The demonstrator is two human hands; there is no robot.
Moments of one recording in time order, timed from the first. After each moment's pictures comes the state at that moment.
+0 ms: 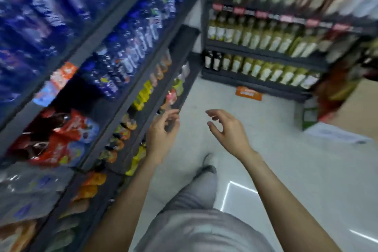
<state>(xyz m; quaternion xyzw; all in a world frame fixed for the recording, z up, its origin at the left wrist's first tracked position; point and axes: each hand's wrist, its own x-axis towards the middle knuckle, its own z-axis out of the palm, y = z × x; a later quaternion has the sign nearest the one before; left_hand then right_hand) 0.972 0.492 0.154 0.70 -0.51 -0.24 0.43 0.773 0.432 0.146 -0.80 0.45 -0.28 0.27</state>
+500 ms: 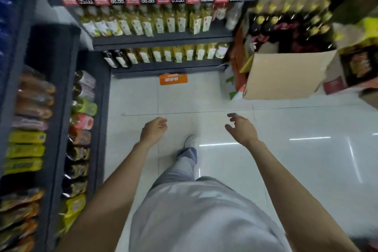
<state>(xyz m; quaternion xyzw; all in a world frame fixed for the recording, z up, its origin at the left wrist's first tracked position) 0.720 0.214 0.014 0.68 -0.55 -0.49 0.03 0.429 0.275 0.057 -0.51 0.79 -0.03 0.35</state>
